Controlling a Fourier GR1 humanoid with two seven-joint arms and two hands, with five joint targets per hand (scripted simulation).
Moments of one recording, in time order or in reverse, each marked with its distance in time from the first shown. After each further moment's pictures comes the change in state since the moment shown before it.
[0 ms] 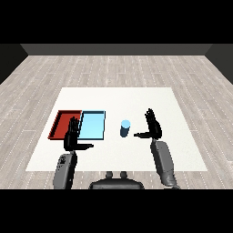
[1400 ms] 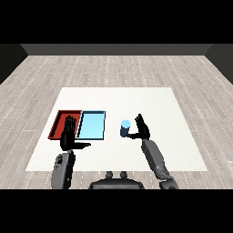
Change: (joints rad) left arm -0.008 0.017 0.029 -0.028 0.045 -0.001 0.012; right arm -0.122 0.033 0.096 0.388 -0.102 -0.080 -0.136
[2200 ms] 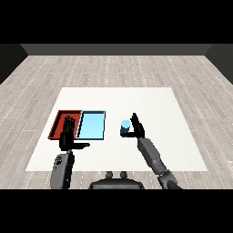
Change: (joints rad) left arm 0.009 0.007 0.004 -0.011 0.000 -0.001 -0.005; right arm -0.108 0.002 0.098 0.170 -0.103 -0.042 -0.071
